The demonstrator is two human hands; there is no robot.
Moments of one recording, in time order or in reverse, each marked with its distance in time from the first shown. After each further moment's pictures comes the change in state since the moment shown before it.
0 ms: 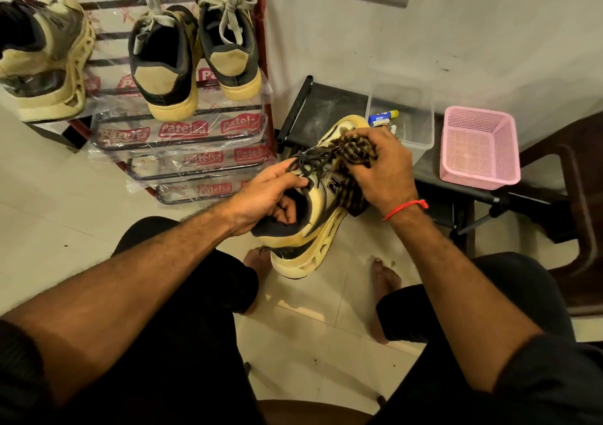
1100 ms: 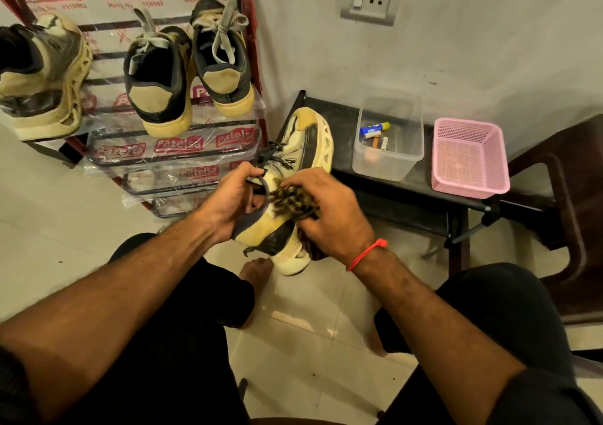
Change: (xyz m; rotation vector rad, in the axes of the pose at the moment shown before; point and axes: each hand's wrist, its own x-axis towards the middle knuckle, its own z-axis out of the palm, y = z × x) left_hand 0.003 0.002 -0.032 -0.306 0.274 -0.153; right_hand -0.036 -0.032 0.026 0.081 -0.233 -0.316
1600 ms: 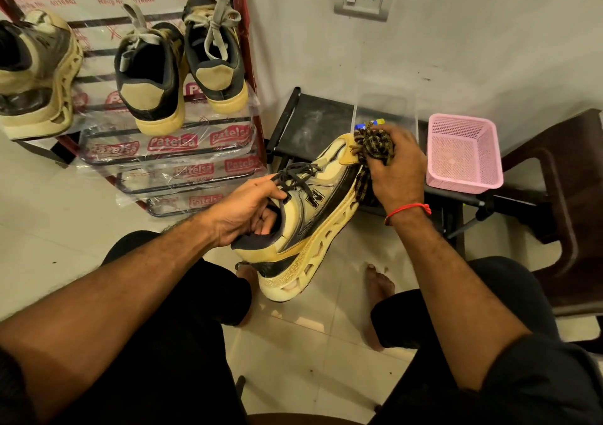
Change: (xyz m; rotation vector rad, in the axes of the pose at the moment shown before) left_hand -0.025 -0.001 0.031 0.252 -0.218 0.006; right_hand 0.016 0.069 -0.056 -0.116 0.486 0.355
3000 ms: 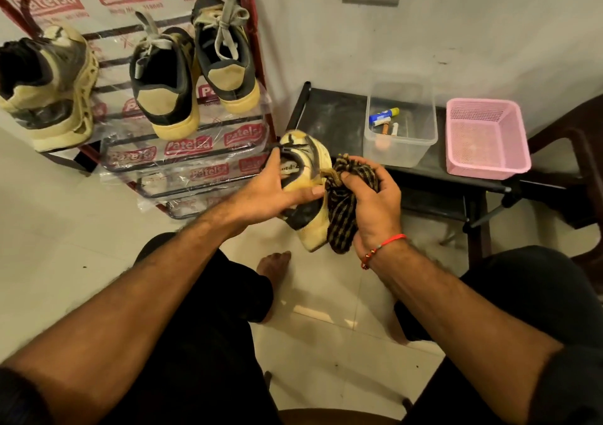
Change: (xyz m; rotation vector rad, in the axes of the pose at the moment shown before) left_hand 0.011 0.008 -0.014 0.346 0.014 0.142; right_hand -0.072 -0.051 0.040 0.953 0.035 0.716
